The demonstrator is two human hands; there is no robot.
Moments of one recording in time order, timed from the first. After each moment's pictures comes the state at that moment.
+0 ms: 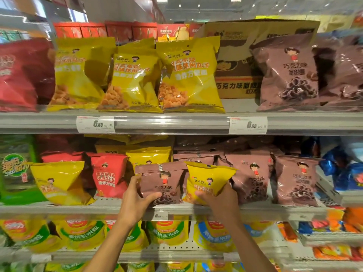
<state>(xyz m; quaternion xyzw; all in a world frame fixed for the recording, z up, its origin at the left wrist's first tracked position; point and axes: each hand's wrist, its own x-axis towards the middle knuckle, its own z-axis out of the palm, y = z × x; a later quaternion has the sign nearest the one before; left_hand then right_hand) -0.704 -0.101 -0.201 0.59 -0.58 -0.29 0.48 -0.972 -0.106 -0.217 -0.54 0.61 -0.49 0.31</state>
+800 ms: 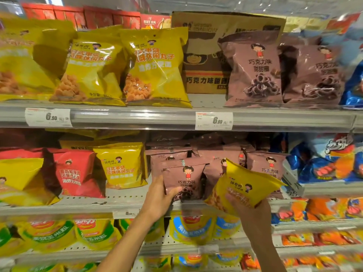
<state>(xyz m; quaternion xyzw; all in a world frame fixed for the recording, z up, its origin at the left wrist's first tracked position) -0.838 -0.117 -0.207 0.55 -0.68 -0.29 0.39 -1.093 -0.043 -0.214 -0.40 0.59 -0.64 0.29</state>
